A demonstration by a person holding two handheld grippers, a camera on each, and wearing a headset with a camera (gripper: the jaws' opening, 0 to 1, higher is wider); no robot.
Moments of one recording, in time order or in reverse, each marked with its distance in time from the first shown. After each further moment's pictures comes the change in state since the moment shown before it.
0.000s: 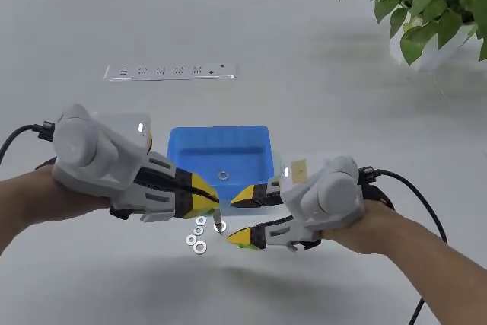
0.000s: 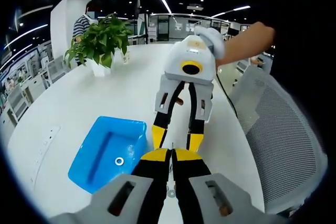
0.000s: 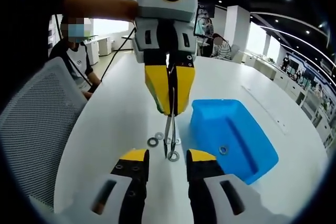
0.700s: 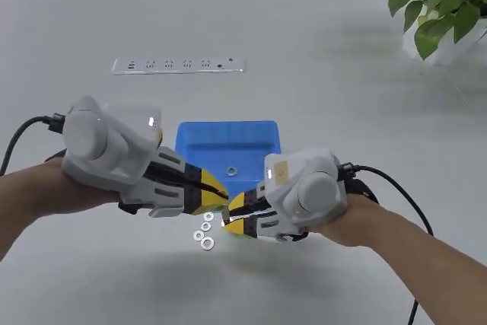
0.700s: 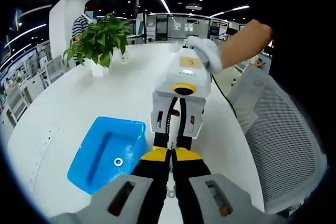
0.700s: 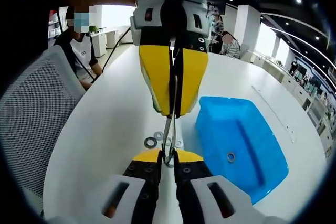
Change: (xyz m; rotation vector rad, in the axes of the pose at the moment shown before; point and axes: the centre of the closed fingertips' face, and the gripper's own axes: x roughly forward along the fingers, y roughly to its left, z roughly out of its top) left arm 0.002 0.000 0.000 0.002 0.005 -0.013; right arm 0.025 0.000 -0.007 -0.059 0.041 0.051
